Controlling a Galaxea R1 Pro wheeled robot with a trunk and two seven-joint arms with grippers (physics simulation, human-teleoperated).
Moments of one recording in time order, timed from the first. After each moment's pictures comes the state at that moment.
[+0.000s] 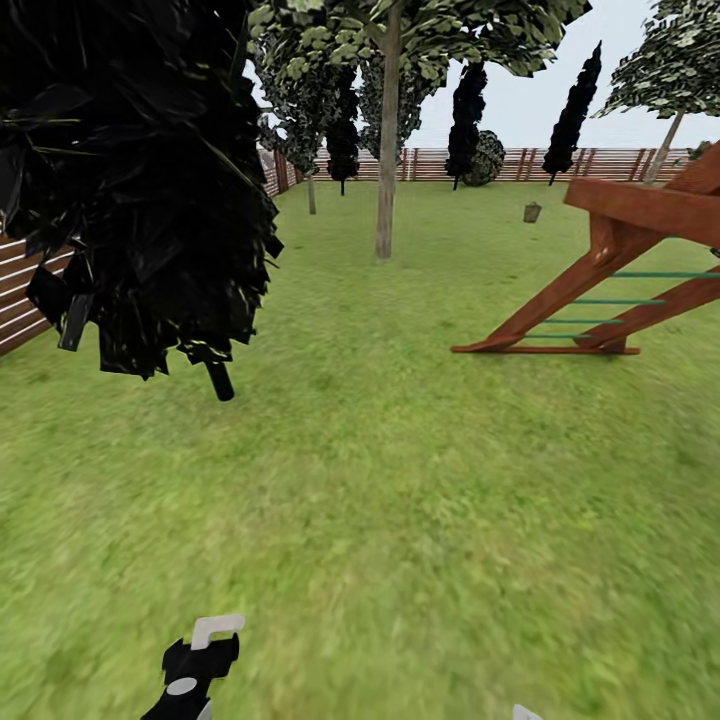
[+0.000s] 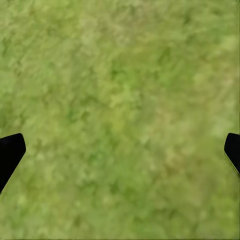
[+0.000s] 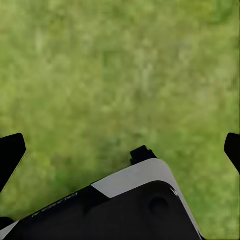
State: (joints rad) left arm -0.43 0.00 0.10 -0.33 -0.10 -0.11 0.22; right arm -0.31 0.06 -0.12 -0.31 -0.29 -0.03 -0.21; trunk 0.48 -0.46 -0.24
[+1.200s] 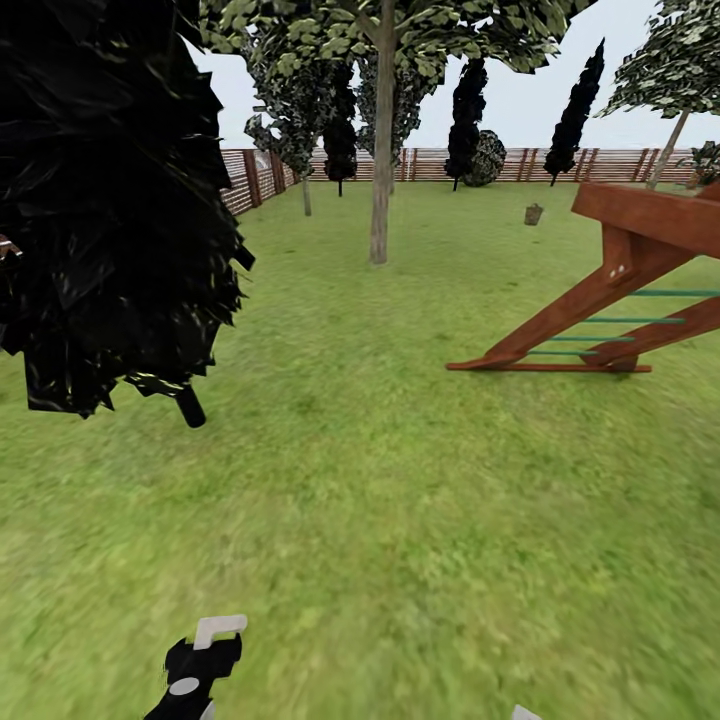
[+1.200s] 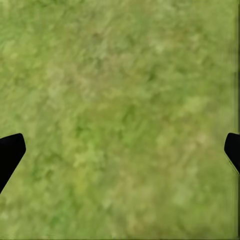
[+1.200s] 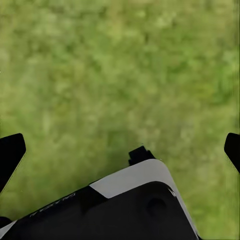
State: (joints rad) left arm -0.43 0.00 0.10 -0.33 -0.11 -0.11 0.22; right arm -0.30 0.06 -0.12 -0.31 -0.28 -0.03 -0.21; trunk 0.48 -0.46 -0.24
